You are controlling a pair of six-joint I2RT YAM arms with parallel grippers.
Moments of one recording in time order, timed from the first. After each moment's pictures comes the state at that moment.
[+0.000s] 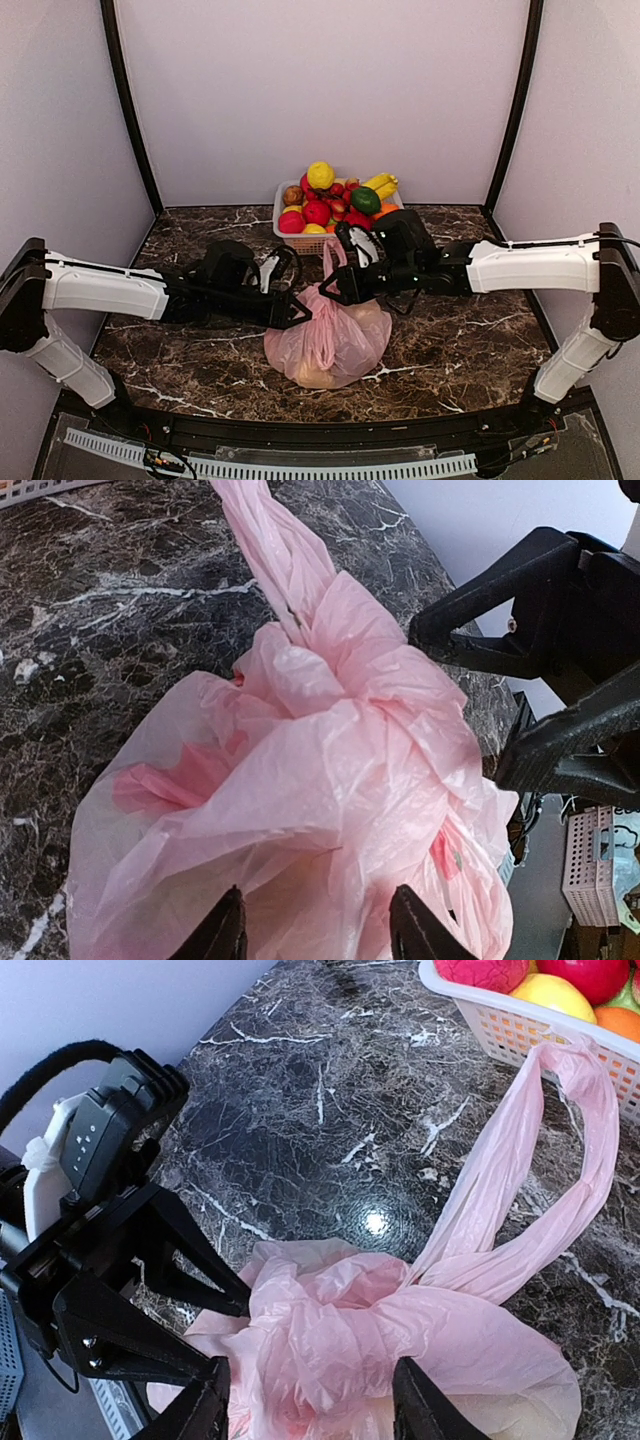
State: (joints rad) left arm -0.88 1.47 0.79 0.05 0.30 -0.62; right arm 0.94 1.57 1.06 -0.10 -0.20 0.44
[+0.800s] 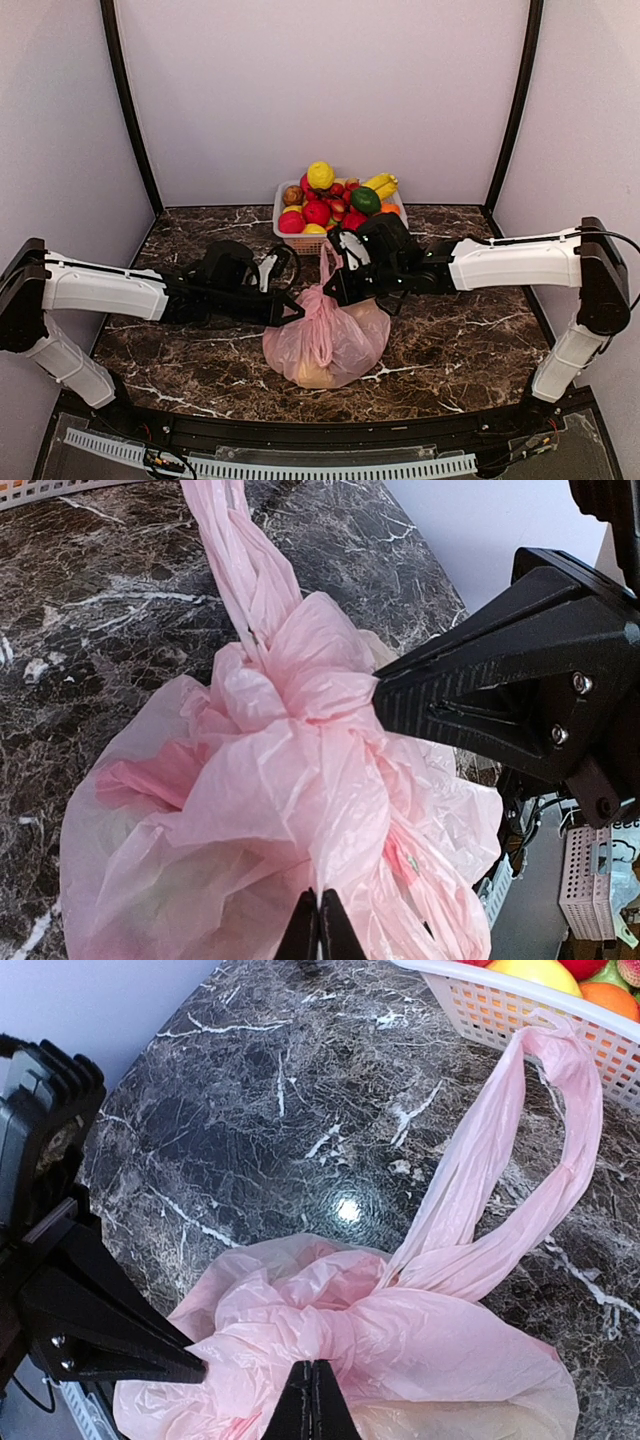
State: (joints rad) left arm -0.88 1.48 0.79 0.07 0.28 -0.63; right arm 0.96 1.66 1.13 -0.15 -0.11 0.46
